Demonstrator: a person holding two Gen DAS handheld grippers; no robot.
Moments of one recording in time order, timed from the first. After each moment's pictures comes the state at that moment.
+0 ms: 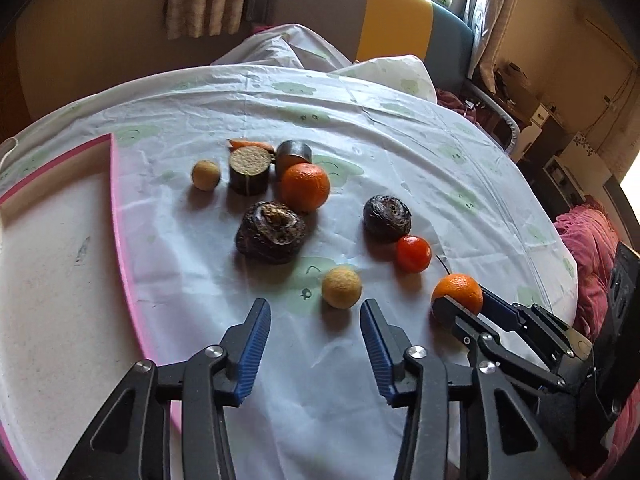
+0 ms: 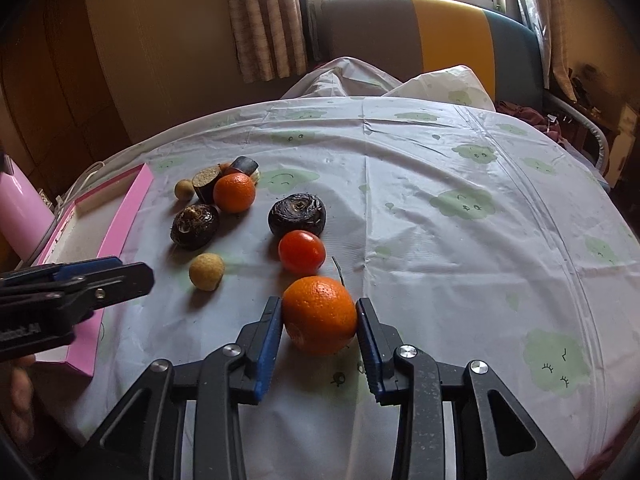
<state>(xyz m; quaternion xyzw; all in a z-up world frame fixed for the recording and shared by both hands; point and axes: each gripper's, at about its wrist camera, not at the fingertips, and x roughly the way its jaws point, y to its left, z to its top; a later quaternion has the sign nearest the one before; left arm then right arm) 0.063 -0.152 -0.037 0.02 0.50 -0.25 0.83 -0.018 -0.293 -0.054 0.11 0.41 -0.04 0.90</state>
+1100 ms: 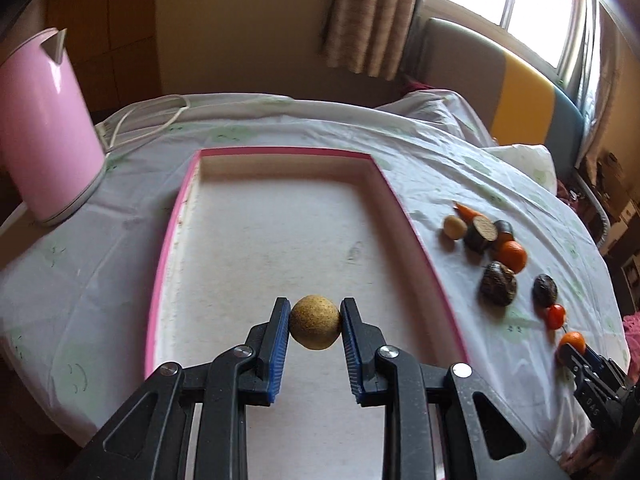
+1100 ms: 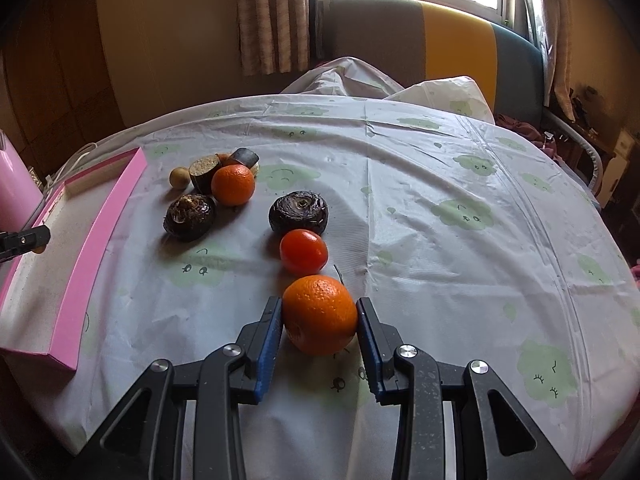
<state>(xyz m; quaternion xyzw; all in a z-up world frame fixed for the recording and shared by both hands) 0.068 0.030 -0.023 -0.05 0.44 -0.03 0.90 -0.011 -0.279 -0.055 0.05 0.42 -0.06 0.90</state>
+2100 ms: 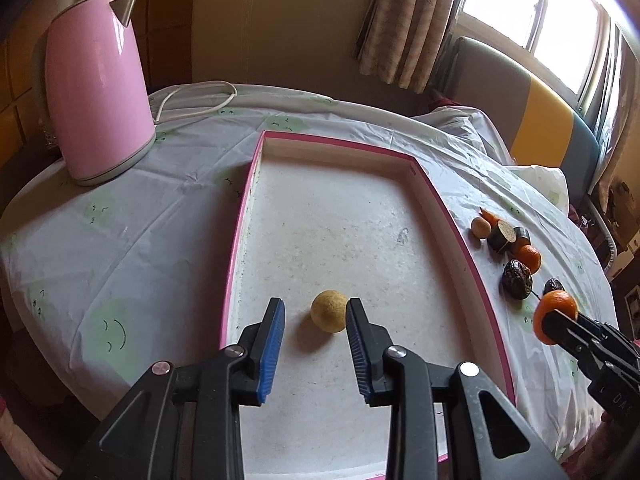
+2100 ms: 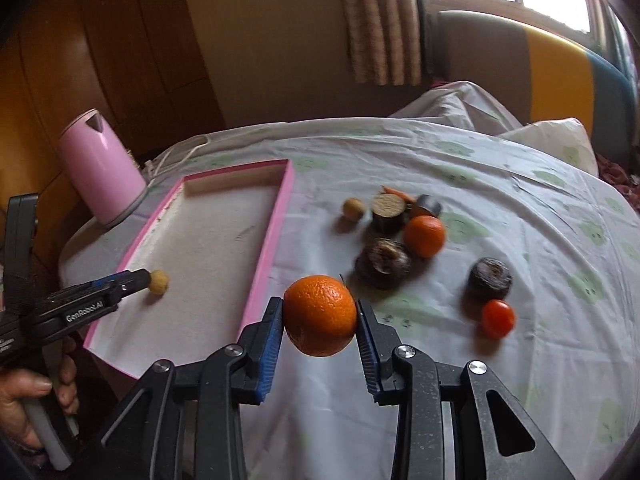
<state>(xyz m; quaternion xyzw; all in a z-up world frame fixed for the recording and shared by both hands) 0.036 0.068 -0.022 -0.08 0.43 0.00 0.90 0.019 -0.164 -0.007 0.06 0.41 0.14 0.90</state>
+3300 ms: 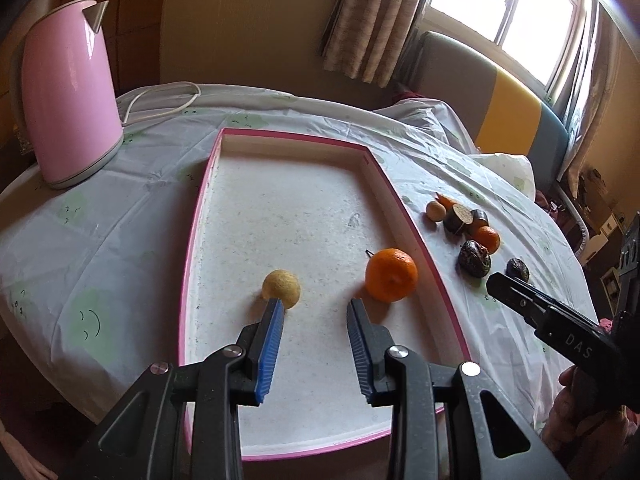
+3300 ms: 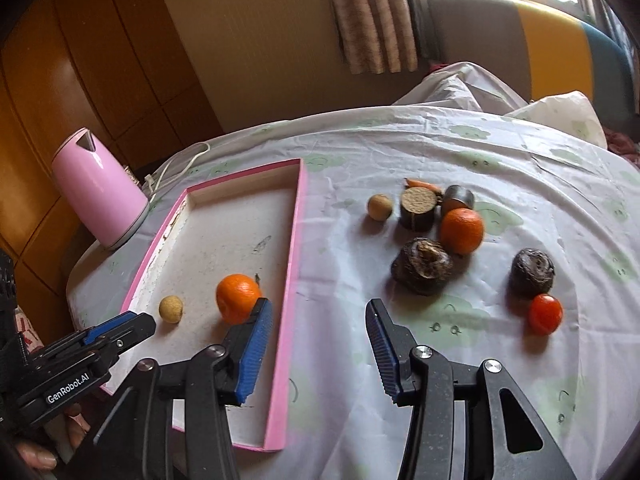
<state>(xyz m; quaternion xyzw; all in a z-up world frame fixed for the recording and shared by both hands) 0.020 0.048 -0.015 -0.08 0.43 -0.07 0.89 0.031 -0.174 -0.020 0.12 0.42 0.09 0.90</state>
